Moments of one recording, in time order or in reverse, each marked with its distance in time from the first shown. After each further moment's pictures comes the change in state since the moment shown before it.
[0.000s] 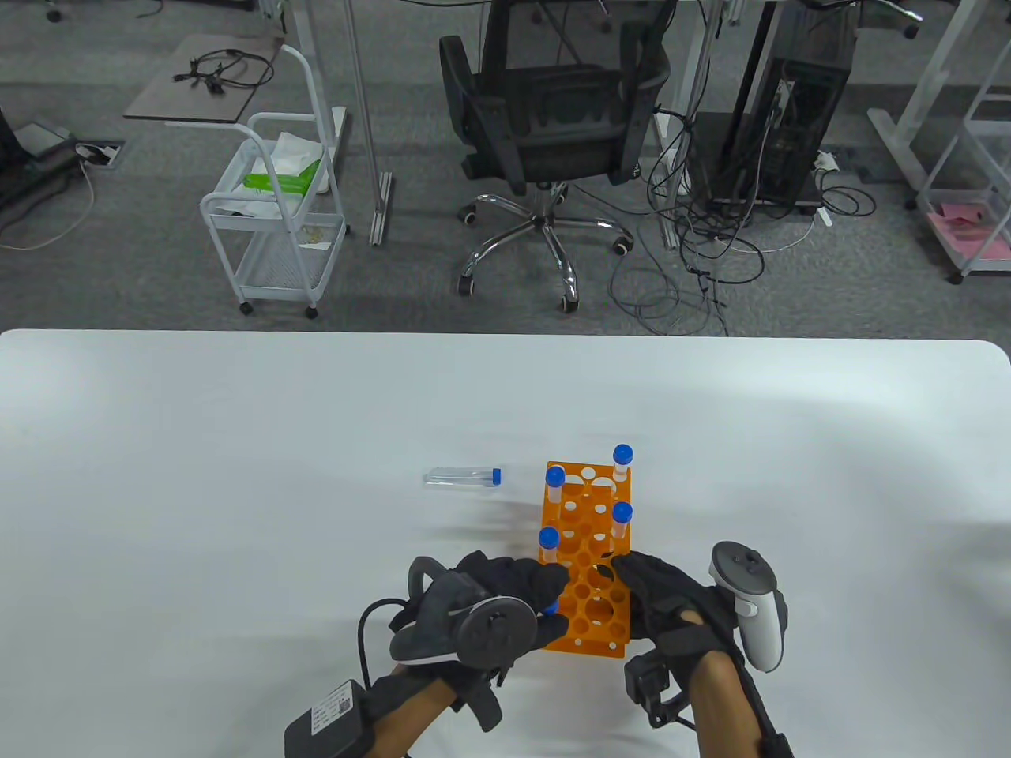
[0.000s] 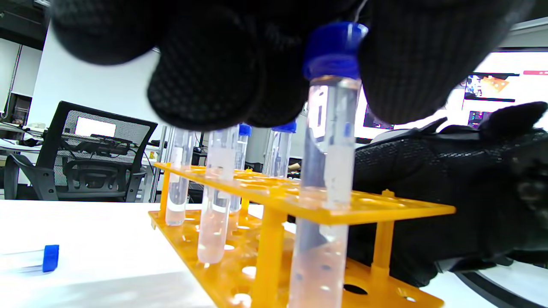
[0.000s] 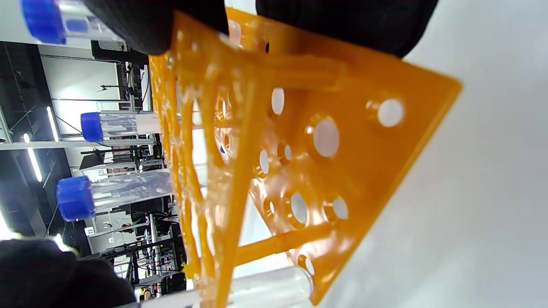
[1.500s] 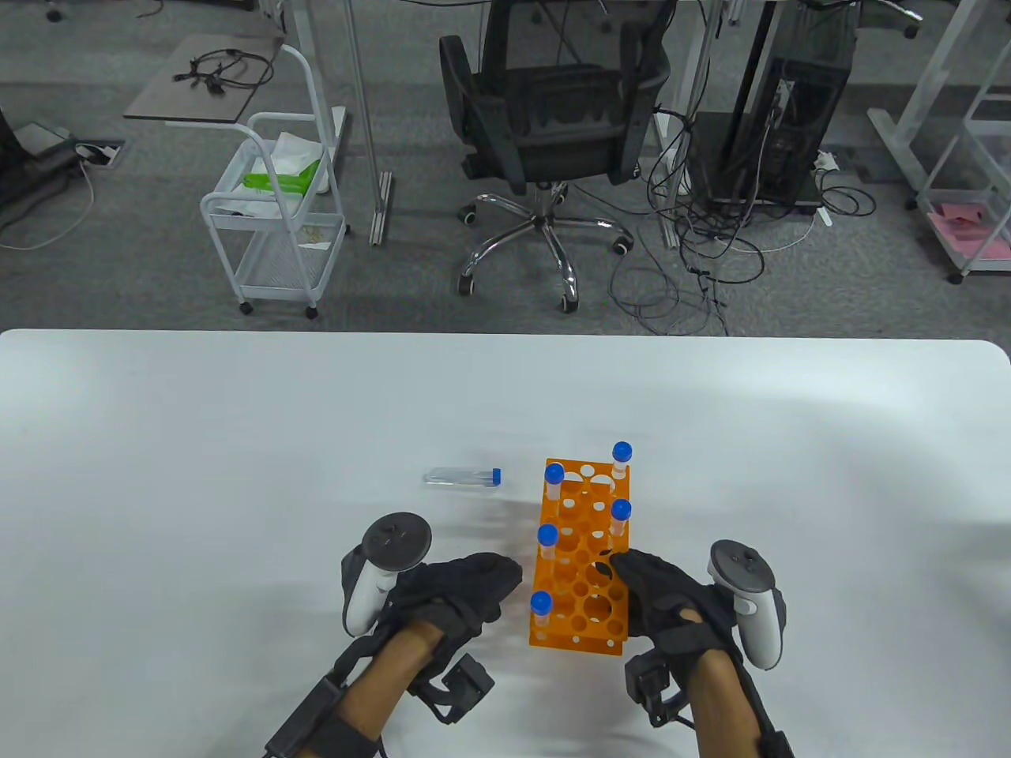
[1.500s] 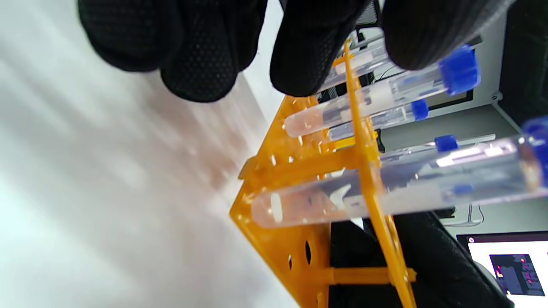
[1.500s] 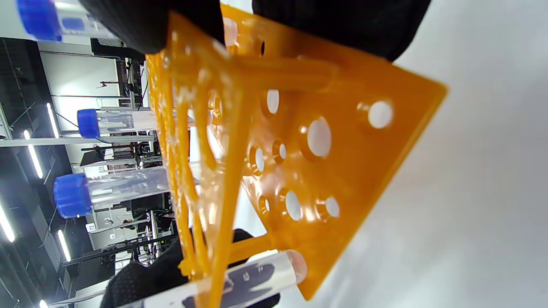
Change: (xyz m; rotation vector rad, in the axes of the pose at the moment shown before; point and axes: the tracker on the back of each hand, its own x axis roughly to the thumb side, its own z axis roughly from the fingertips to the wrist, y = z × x) left_hand -0.097 -0.071 0.029 -0.328 0.714 1.049; right_hand 0.001 0.000 -0.002 0.012 -0.006 0.002
